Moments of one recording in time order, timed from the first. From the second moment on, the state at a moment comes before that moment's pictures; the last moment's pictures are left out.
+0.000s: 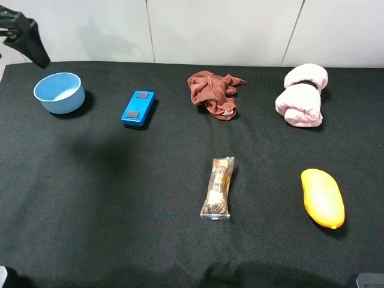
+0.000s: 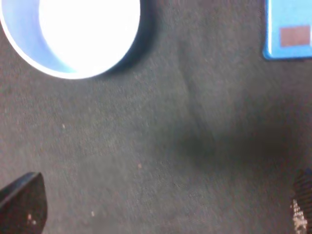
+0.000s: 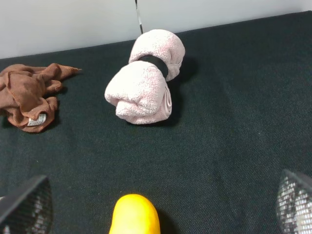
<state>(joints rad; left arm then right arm) 0.06 1.64 -1.34 -0.12 1.00 0.33 -0.02 -0.01 -0.50 0.02 1.02 0.09</state>
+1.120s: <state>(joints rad) 0.04 2.03 -1.46 -0.08 0.80 0.39 -0.02 -0.01 -0.50 0.02 1.02 0.09</state>
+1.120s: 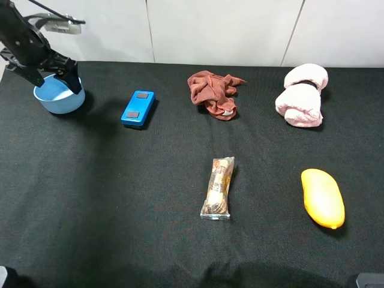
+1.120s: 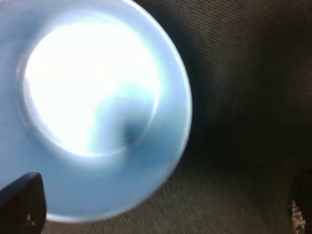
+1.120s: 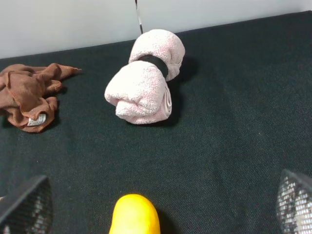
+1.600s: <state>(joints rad) 0.01 2.13 -1.47 -0.06 0.70 0.40 -0.02 -0.01 -0.50 0.02 1.02 0.09</state>
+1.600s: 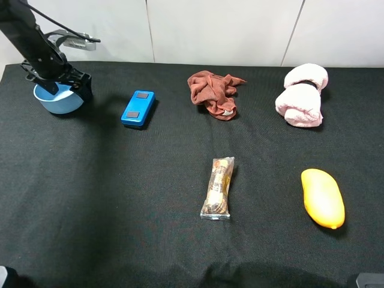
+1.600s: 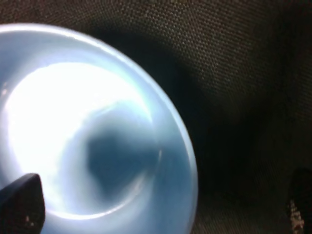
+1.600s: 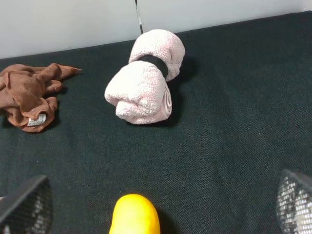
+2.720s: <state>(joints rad) -0.01 2.19 -1.47 -0.05 0.66 0.40 -0.02 -0.01 -0.50 0.02 1.02 0.09</state>
